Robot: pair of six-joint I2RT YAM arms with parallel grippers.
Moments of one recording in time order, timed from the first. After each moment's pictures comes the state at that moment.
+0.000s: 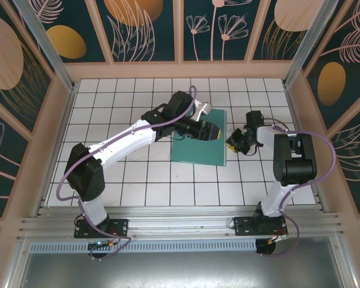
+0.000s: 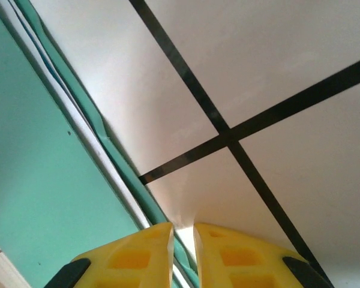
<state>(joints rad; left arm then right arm) -0.80 1.79 1.56 -0.41 0.62 -0.61 0.07 1.77 0.95 -0.39 -0.42 0.77</state>
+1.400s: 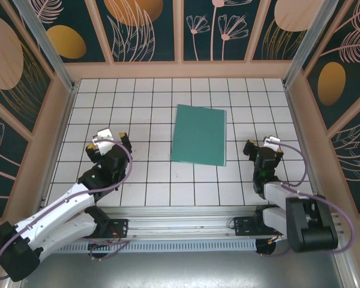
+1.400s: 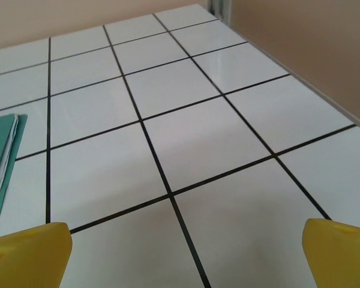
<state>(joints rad) -0.70 0.83 0.54 -0.23 -1.01 -0.52 0.09 1.16 0.15 0.64 0.35 0.21</state>
